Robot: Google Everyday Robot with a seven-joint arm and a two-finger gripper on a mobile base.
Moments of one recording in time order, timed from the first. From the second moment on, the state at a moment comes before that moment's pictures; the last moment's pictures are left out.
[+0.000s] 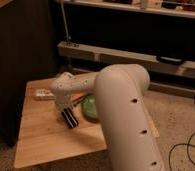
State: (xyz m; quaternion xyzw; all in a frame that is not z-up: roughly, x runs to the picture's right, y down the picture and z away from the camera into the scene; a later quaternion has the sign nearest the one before) arm -0.205 0.128 0.881 -0.32 0.06 0.45 0.83
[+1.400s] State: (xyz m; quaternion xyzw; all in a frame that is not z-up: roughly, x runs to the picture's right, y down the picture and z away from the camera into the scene) arm -0.185 0.021 0.780 -0.33 0.00 0.49 0.80
